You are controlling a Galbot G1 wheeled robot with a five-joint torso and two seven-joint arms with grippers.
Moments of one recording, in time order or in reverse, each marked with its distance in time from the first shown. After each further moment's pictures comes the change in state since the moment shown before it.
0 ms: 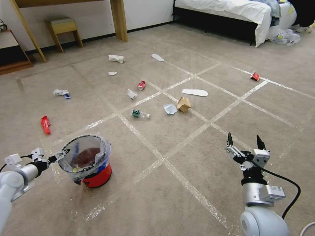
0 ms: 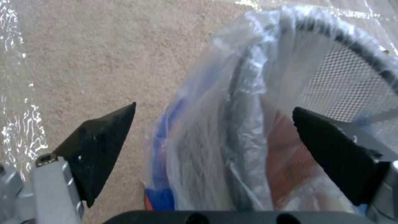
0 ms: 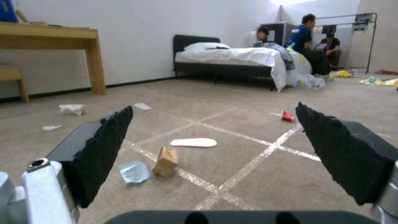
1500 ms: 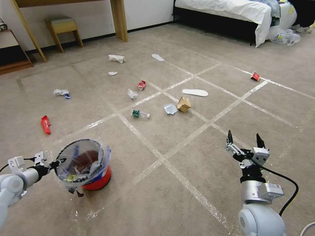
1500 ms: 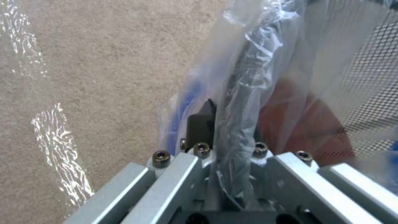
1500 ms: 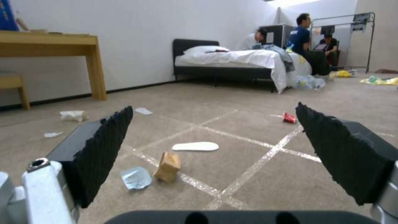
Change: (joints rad) left arm 0.133 0.065 -0.045 -0.145 0.014 0.029 -0.020; right arm 0.022 0.000 -0.011 -0.011 0.014 0.007 0.010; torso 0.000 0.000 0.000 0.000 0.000
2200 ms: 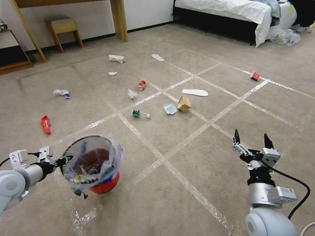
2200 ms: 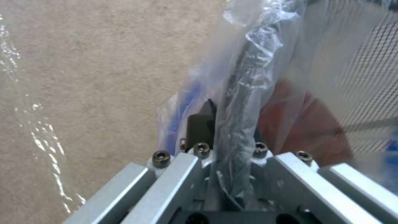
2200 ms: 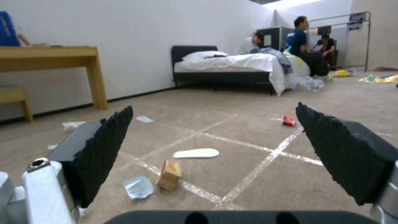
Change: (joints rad) left arm 0.231 -0.020 -0.170 -0.503 -0.198 0.153 -0.353; right arm -0.063 -0.034 0.035 0.086 0.082 0.000 0.016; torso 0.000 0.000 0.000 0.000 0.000
